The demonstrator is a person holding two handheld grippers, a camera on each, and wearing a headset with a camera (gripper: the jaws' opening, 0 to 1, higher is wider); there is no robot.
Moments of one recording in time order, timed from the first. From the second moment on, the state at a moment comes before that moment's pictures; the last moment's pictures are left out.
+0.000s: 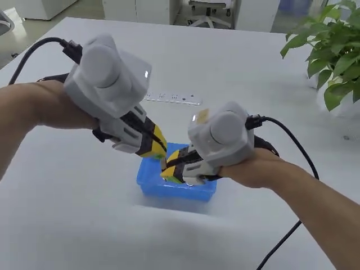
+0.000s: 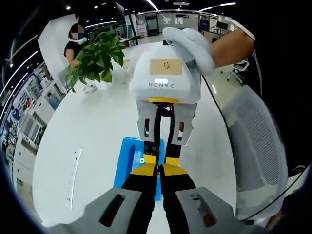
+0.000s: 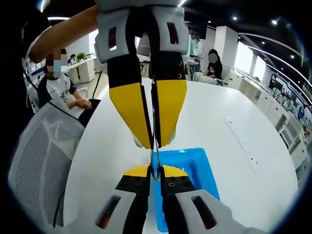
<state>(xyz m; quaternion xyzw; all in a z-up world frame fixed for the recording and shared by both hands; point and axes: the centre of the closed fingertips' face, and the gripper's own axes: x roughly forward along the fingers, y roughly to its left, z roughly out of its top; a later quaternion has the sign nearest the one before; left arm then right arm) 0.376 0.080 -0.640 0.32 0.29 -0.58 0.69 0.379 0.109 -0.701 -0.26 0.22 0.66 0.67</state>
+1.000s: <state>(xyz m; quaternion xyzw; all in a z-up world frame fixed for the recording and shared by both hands) 0.415 0.066 -0.686 0.32 0.29 -0.58 0.69 0.418 0.093 -0.748 -0.27 0.23 0.65 0.67</state>
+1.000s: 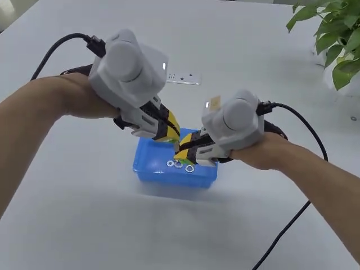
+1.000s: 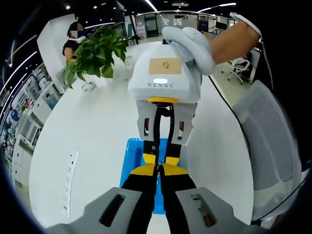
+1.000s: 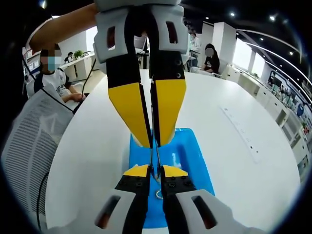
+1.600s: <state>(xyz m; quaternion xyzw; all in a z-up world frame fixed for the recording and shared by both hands) 0.420 0.067 -0.711 0.31 0.30 -0.59 0.68 0.421 0.094 -0.773 -0.26 0.24 0.66 0.66</state>
